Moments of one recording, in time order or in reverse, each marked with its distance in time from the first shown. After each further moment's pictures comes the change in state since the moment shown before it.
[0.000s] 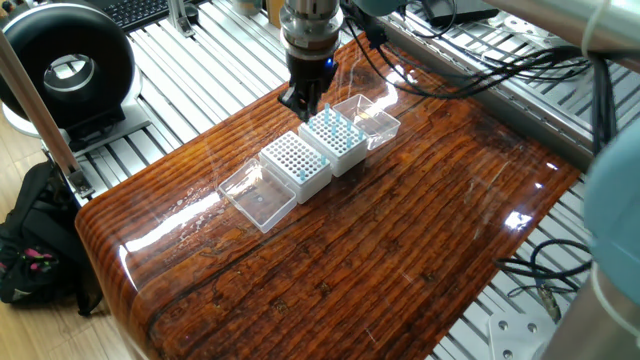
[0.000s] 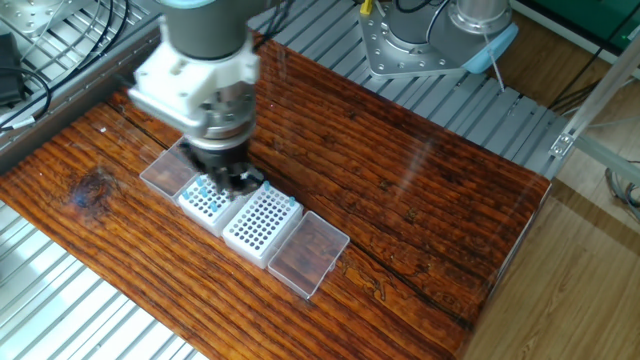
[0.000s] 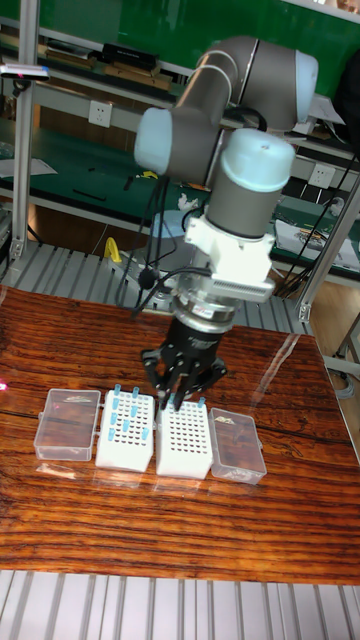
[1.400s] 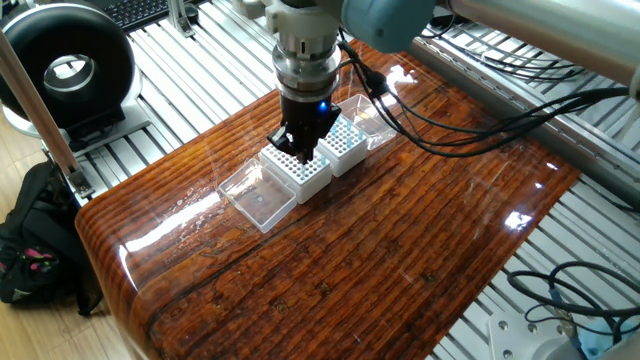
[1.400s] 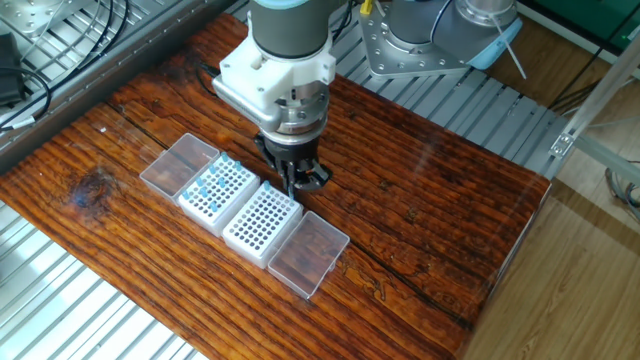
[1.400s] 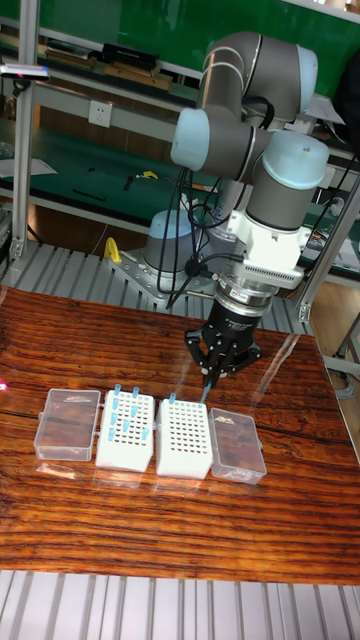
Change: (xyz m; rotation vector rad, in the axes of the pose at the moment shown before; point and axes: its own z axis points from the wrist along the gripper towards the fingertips) arm 0.064 0.090 -0.008 -0.044 0.051 0.191
